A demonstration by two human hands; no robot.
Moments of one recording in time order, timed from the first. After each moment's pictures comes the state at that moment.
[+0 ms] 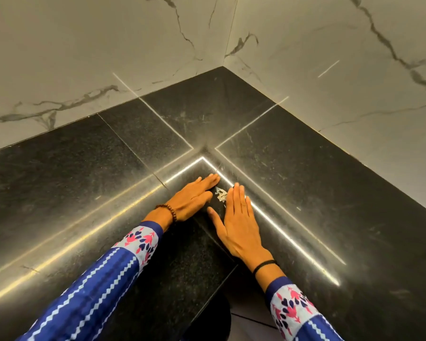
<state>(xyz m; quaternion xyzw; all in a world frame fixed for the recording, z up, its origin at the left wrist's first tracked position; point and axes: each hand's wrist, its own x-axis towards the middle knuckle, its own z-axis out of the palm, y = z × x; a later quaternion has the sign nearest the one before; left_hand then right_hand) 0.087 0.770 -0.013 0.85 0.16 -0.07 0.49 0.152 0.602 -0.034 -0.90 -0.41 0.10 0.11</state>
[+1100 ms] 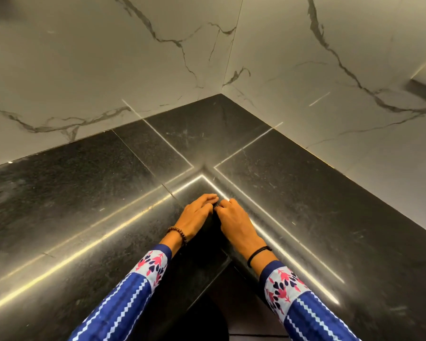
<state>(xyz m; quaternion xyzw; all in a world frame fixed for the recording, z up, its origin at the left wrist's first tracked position) 0.064 0.713 -0.014 0.74 0.26 0.10 0.61 0.161 0.605 -0.015 -0.83 -0.56 -0.04 0.07</state>
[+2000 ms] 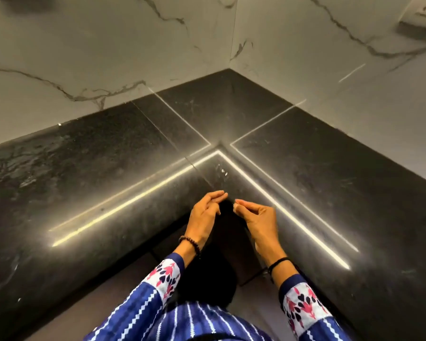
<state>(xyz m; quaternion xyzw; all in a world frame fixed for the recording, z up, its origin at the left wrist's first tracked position) -0.018 0.523 -0.003 0.65 0.34 0.21 0.64 0.089 0.422 -0.014 -0.72 -0.12 0.28 0.62</state>
